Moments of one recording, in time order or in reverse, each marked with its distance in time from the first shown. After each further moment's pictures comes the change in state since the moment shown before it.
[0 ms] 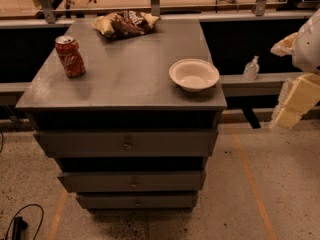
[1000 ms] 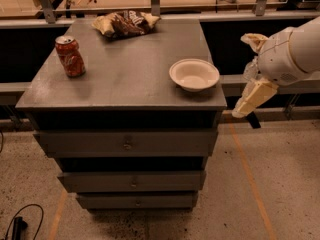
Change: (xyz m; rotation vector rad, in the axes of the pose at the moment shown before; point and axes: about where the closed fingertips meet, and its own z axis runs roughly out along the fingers) arm -0.042 -0.066 0.066 0.246 -0.274 -0.179
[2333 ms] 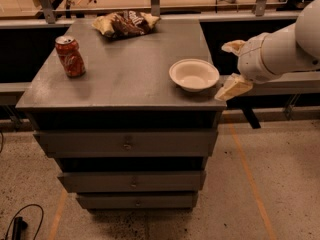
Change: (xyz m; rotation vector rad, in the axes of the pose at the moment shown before) arm 0.001 -0.028 0.051 0.096 0.015 -0.067
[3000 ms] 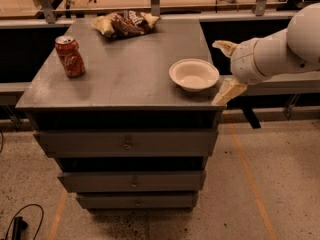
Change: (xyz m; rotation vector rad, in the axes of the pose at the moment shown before) arm -0.004 0.000 0.027 -0.023 -0.087 -0.141
